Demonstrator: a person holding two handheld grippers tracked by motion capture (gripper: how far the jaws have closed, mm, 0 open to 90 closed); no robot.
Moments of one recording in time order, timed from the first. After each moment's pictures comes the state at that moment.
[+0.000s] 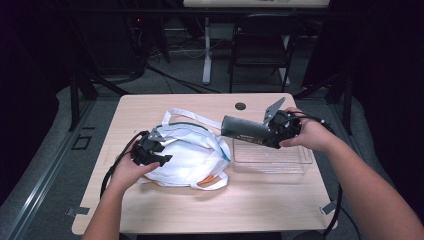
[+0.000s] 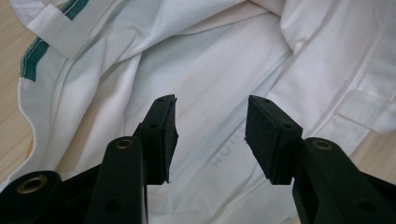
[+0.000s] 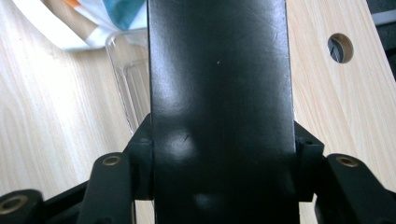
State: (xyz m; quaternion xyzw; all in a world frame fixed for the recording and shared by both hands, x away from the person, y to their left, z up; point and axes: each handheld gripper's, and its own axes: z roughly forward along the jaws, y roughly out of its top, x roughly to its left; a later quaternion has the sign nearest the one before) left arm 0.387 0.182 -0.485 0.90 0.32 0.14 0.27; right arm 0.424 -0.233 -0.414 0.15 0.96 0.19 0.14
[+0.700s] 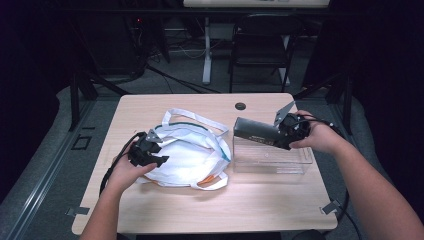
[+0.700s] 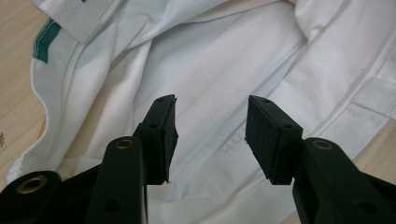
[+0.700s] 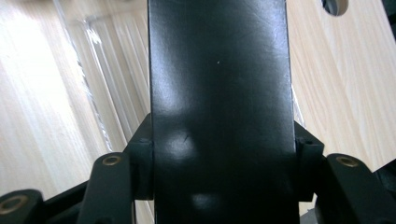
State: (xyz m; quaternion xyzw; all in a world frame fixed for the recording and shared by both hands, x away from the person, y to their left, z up) left arm 0.385 0.189 -0.486 0.90 0.33 0.15 0.26; right arm 0.434 -0.269 -0.437 0.18 0.96 0.16 0.15
